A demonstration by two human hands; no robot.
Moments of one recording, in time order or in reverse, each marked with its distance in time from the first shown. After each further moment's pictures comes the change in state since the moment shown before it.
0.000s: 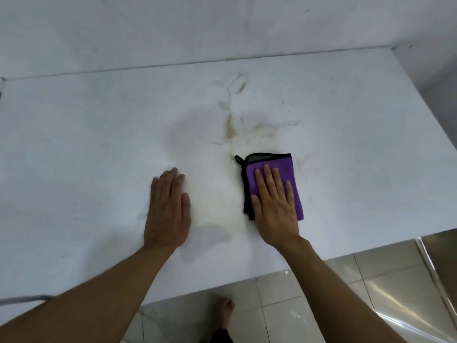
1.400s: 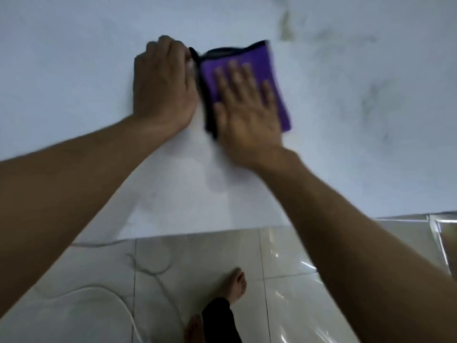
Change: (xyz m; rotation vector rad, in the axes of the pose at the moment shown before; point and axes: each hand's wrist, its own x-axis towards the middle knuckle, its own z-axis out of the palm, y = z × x) left_hand 0.035 -0.054 -0.004 0.155 0.182 -0.051; right_hand 0.032 -0.134 0.042 -0.087 0.150 -0.255
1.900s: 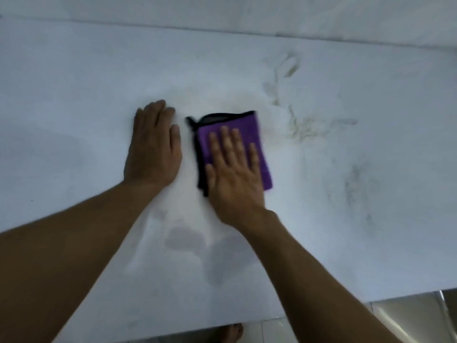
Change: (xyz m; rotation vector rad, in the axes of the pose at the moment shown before) left_hand 0.062 -0.044 0.026 -0.159 -0.034 -0.030; right_hand 0.050 -0.006 0.000 0.061 -0.028 0.009
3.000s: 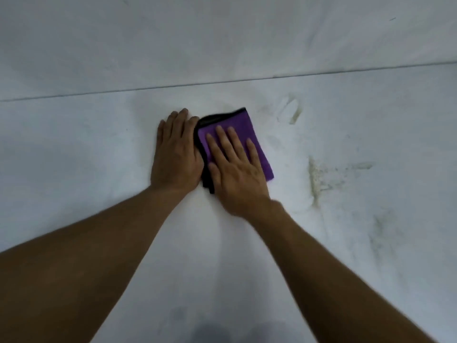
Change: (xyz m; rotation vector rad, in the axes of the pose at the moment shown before) left_hand 0.136 -0.005 0.045 -0.012 -0.137 0.074; right_hand 0.149 0.020 -0.008 0.014 -0.069 -0.019
